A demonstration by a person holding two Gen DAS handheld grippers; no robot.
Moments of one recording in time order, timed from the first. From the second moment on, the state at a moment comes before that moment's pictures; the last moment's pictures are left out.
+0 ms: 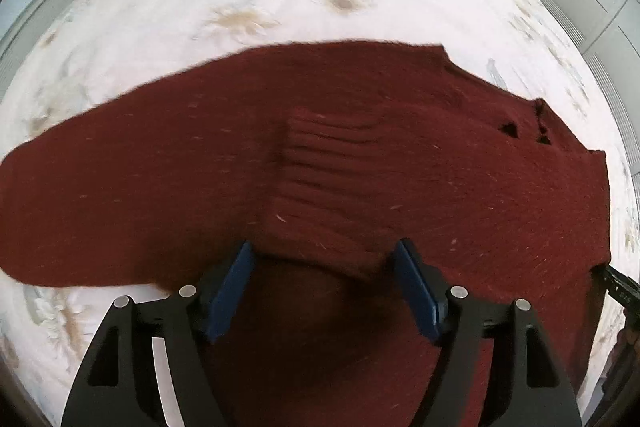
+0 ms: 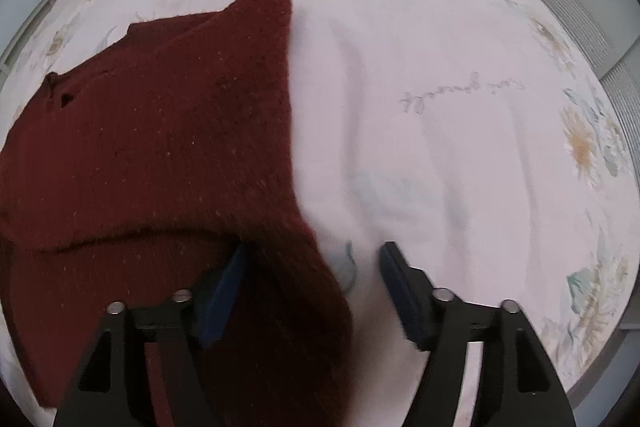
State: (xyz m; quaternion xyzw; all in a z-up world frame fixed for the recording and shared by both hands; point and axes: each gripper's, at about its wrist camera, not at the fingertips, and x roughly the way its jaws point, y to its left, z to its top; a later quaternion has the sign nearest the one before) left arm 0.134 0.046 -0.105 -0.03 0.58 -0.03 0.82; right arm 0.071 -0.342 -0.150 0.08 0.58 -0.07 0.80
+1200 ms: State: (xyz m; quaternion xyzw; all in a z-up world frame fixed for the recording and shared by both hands) left arm 0.109 0.021 -0.142 0.10 0.52 -0.08 0.84; right arm 0.119 -0.260 -0.166 0.00 0.53 -0.04 0.85
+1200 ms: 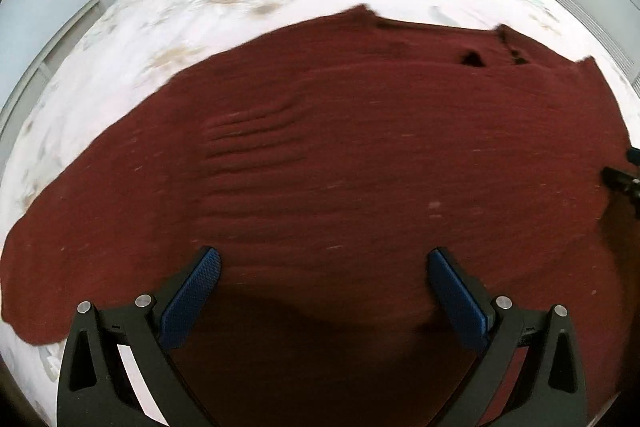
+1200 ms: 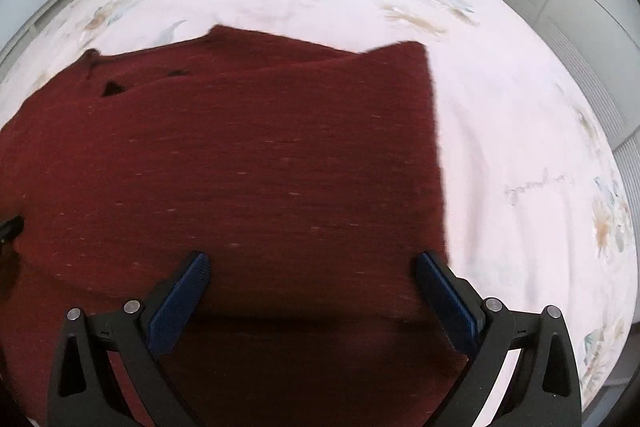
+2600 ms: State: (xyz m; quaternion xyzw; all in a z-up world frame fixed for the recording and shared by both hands) left arm 0.123 0.109 -0.046 -0.06 0.49 0.01 0.87; right arm 0.027 -0.223 -0.069 0.02 0.45 0.00 0.89
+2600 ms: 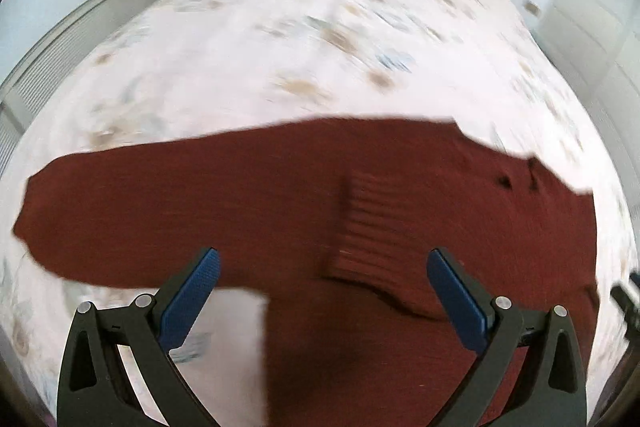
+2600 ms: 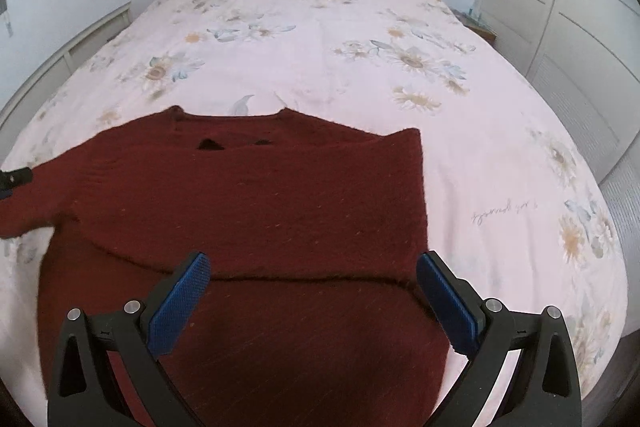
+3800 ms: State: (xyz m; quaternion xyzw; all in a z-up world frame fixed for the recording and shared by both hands) left arm 0.052 0.374 -0.103 -0.24 0.54 0.21 0.78; right arm 0.044 -0.184 -0.085 -0.03 0.49 -0.04 0.87
